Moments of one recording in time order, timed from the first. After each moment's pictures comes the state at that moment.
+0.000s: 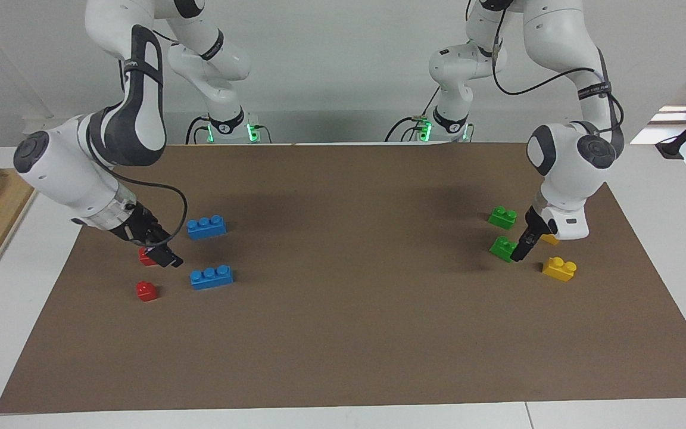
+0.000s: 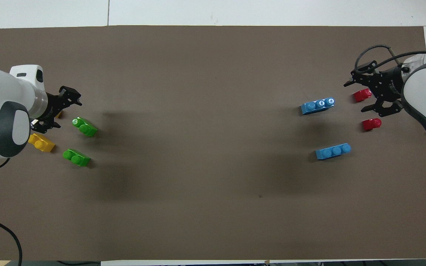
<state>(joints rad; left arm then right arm) 0.16 0.19 -0.19 -1.94 0.04 2.17 -0.80 -0.15 0.25 0.06 -1.72 0.28 1.92 0.69</state>
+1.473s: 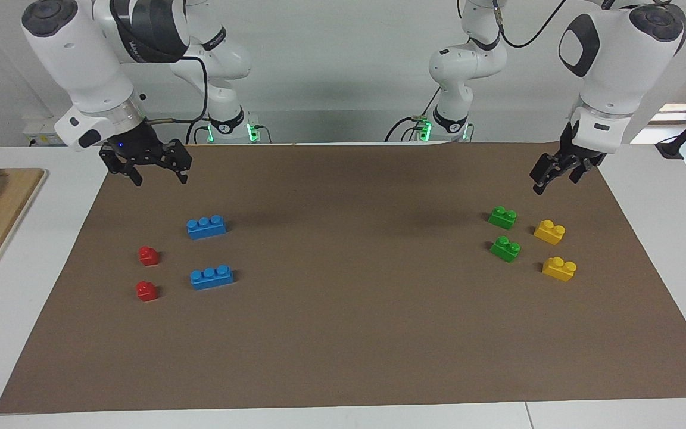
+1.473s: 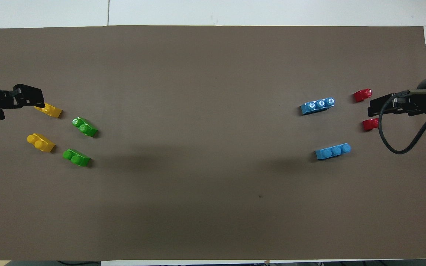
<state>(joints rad) 0.16 -0.02 -0.21 -1.73 0.05 1.77 -0.26 -0.06 -0.01 0.05 -1.68 0.03 1.66 0.01</state>
